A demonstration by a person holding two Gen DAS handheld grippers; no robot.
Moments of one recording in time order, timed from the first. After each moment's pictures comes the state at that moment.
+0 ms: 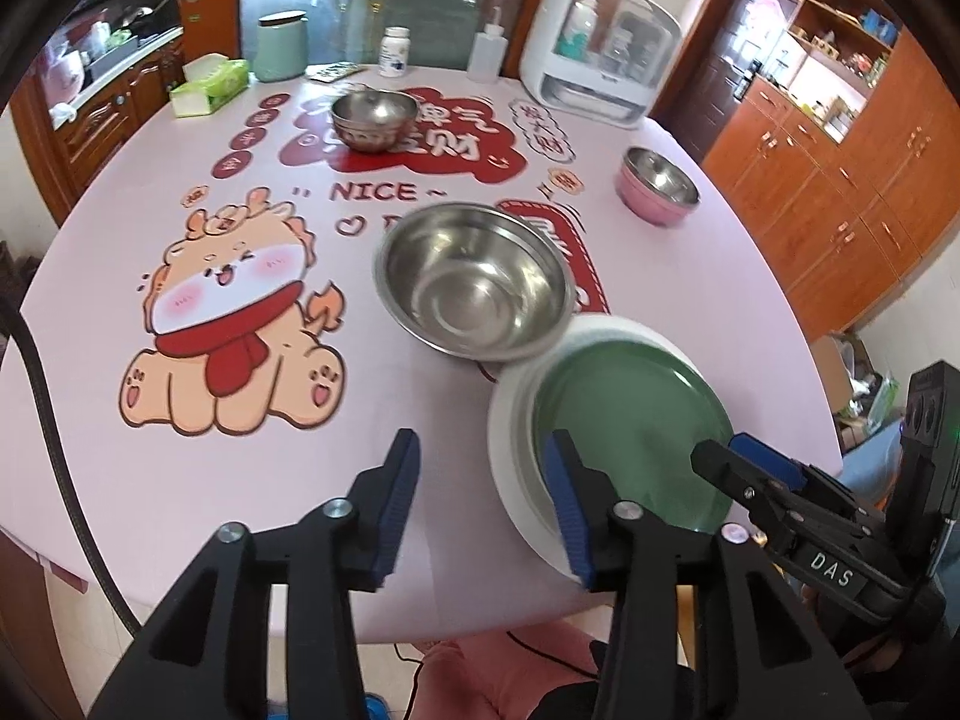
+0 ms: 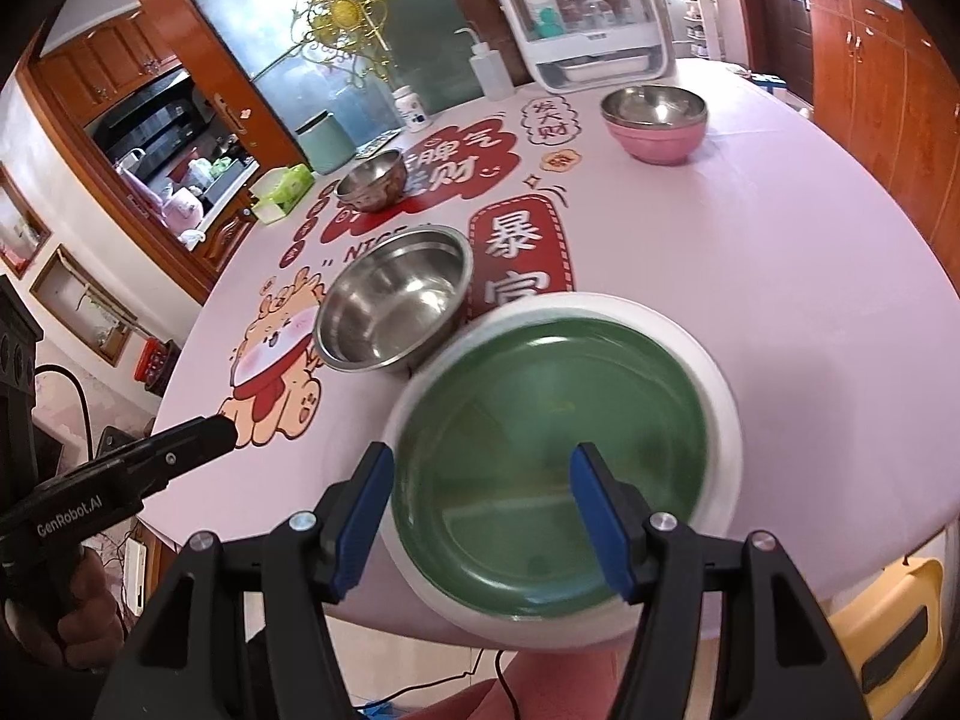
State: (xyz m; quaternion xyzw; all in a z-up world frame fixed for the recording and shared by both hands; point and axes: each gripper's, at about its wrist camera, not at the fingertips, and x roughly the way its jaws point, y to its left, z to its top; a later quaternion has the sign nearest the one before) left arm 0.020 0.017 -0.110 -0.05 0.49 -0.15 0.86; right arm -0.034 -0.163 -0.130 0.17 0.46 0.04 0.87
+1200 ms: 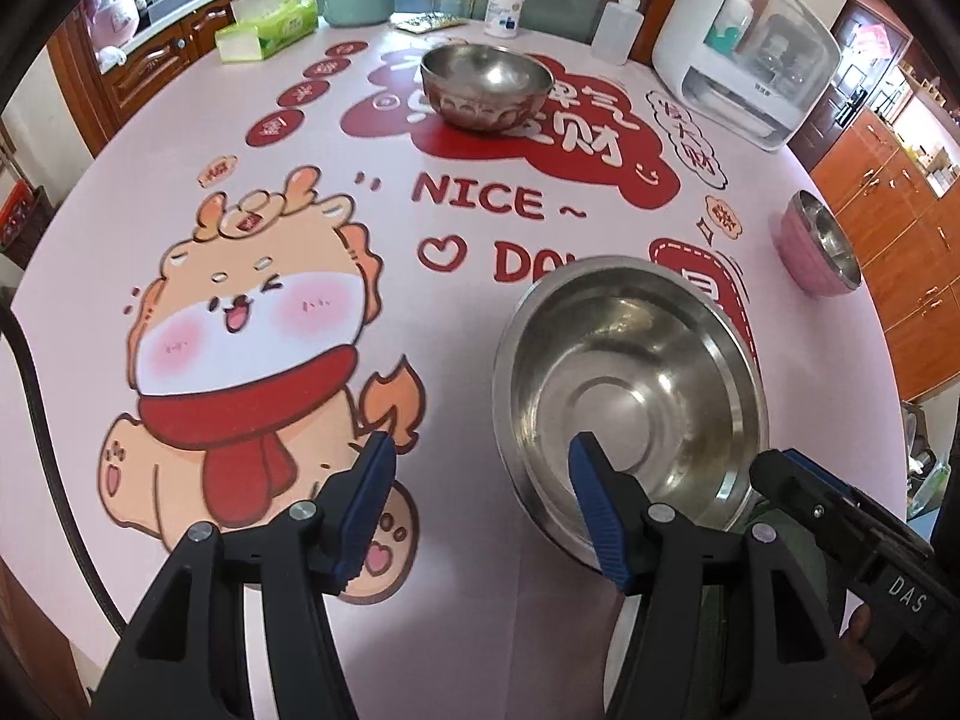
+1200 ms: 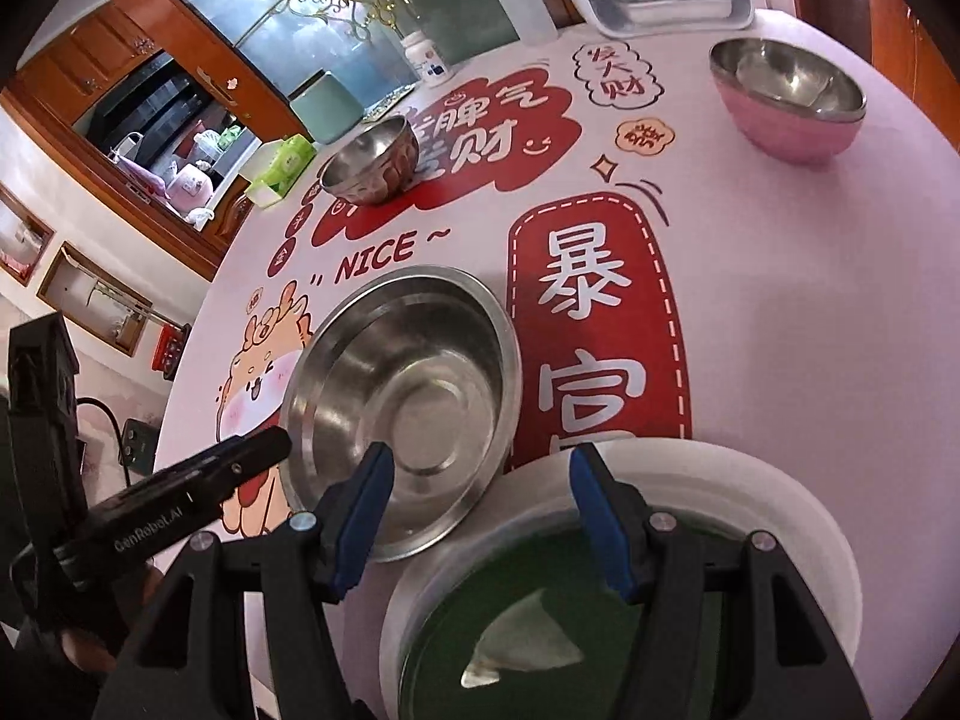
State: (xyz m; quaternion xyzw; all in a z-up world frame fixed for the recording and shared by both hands) left arm 0.160 0.031 -0.186 -0.07 0.54 -0.05 0.84; right arm 0.116 -0.159 -0.180 0.19 0.51 0.09 0.83
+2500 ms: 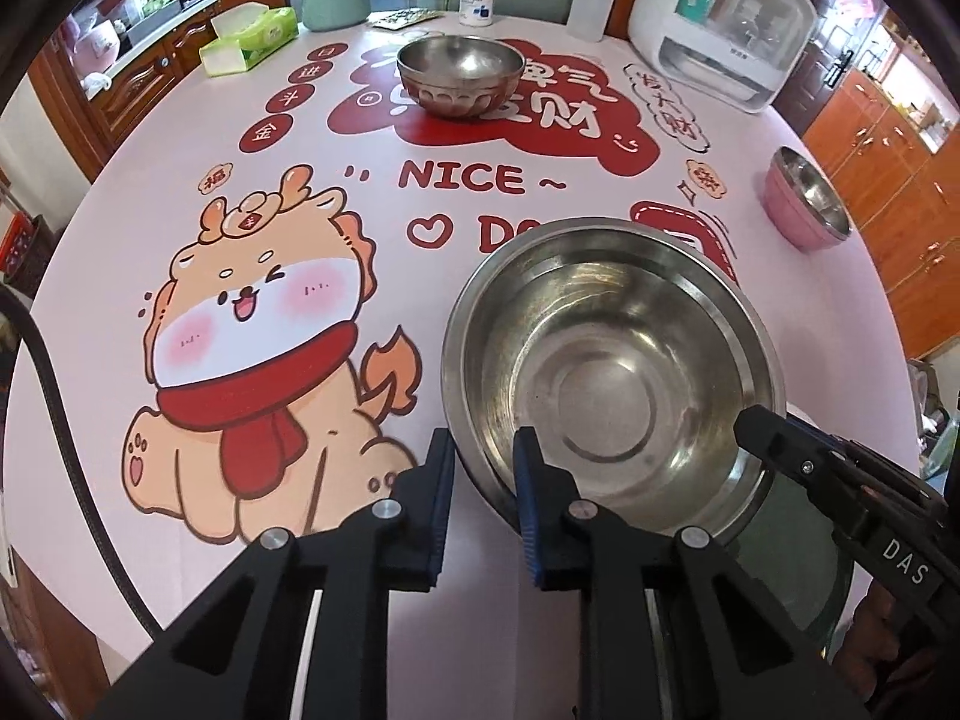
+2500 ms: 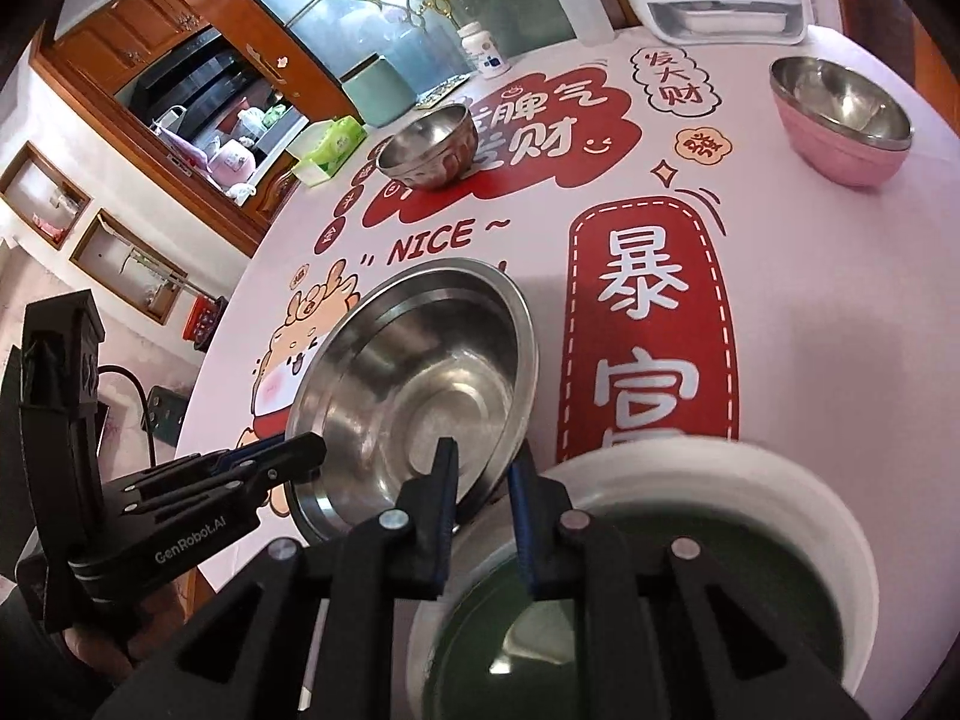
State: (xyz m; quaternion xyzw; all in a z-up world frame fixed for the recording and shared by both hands) left arm 0.138 0.025 -0.171 -0.03 0.55 -0.06 0.83; right arm 0.100 -0.137 -0.165 0.18 0.50 0.13 0.84
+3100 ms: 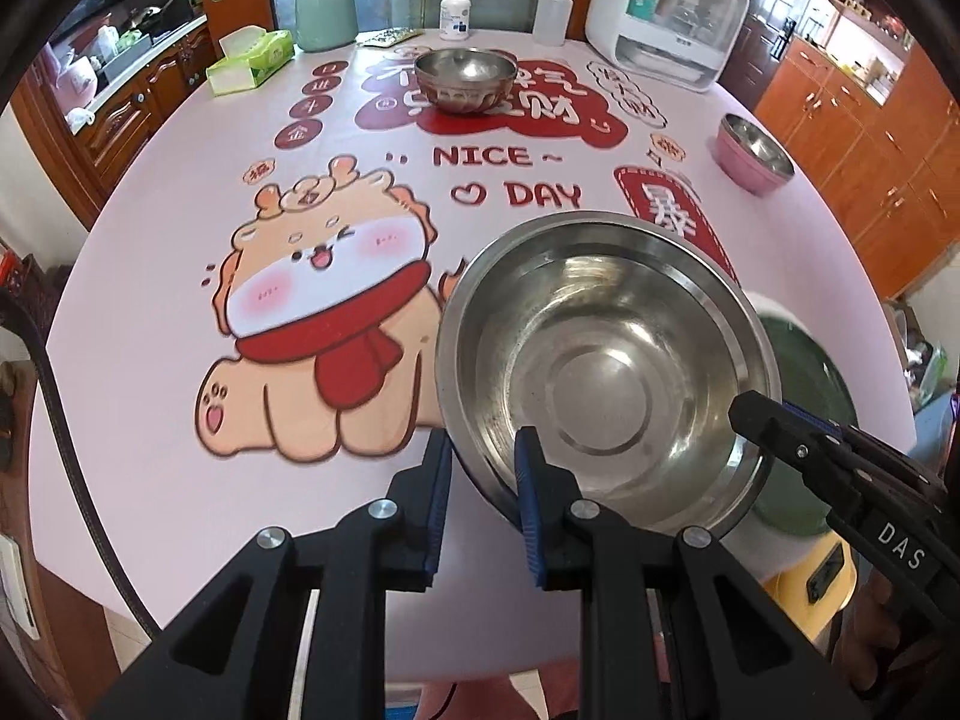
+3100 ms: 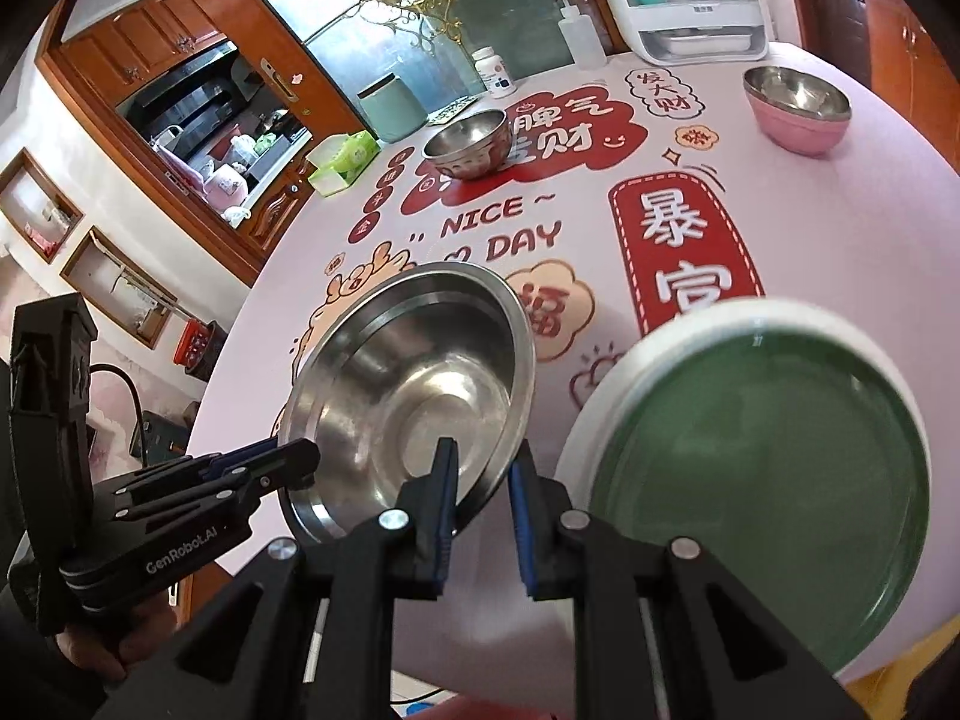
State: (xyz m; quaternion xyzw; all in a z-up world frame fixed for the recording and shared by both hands) left arm 0.064 0.091 -0.154 0.01 0.53 -0.12 0.84; right arm 0.015 -0.065 -0.150 0.18 0.47 0.08 0.86
